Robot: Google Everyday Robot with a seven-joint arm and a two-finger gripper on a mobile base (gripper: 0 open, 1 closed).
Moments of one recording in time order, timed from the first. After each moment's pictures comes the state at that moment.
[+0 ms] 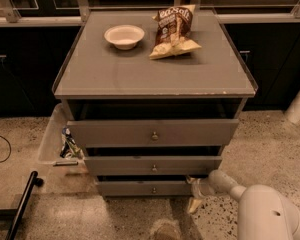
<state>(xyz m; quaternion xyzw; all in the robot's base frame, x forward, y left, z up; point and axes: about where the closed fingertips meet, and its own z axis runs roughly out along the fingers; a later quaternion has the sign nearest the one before) 0.612 -0.222 0.149 -0.70 0.66 0.07 0.28</state>
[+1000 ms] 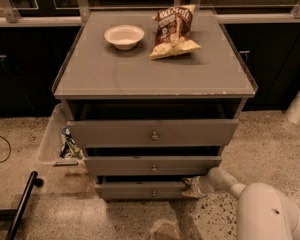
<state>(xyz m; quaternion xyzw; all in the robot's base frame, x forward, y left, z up) 0.617 -0.215 0.154 -0.70 0.65 0.08 0.27</state>
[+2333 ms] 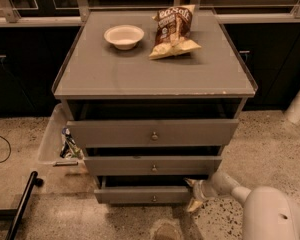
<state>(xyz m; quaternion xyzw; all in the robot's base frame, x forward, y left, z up) 0.603 -0.224 0.156 -0.69 0.66 0.08 0.28</state>
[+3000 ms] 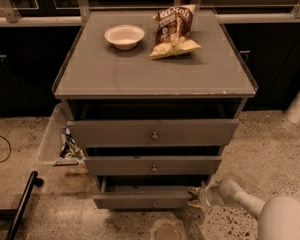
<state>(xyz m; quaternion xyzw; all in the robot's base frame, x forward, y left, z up) 0.568 -0.242 0.158 -0.68 0.67 0.08 0.29</state>
